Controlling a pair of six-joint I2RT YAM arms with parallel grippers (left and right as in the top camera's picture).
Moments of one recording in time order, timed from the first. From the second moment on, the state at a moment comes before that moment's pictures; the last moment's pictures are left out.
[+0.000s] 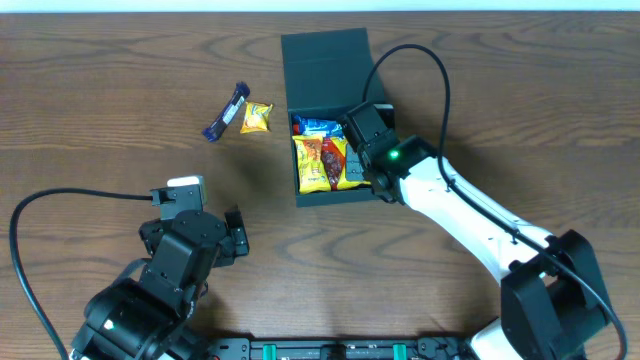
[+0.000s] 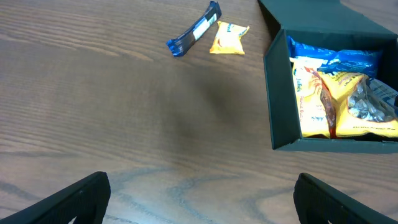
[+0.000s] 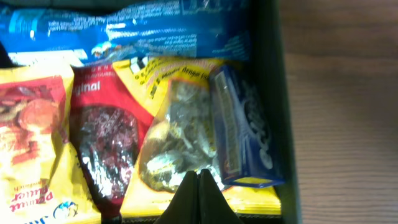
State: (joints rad) left arm -0.58 0.71 0.87 -1.00 -0.40 -0.57; right arm 0.59 1.70 1.19 -0.64 0.25 0.57
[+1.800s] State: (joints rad) left arm -0.58 0.71 0.87 -1.00 -0.40 -0.57; right arm 0.53 1.71 1.27 -0.57 0.11 0.56
